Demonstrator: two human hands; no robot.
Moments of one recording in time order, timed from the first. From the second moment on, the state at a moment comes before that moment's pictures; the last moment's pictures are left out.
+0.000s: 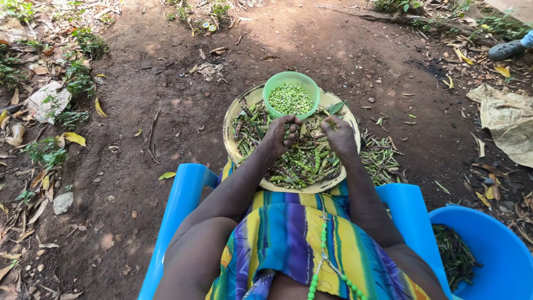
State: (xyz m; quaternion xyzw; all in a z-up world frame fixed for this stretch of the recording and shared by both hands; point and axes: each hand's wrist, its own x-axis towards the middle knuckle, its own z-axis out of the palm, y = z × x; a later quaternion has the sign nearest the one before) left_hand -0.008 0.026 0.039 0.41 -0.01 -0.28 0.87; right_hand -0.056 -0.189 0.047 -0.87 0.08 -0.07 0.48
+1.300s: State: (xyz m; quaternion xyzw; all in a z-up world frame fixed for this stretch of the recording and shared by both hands) left_hand -0.025 0.019 0.064 0.87 -0.18 0.00 0.45; right_hand -0.075 -0.154 0.062 -0.94 -0.12 -0.21 0.26
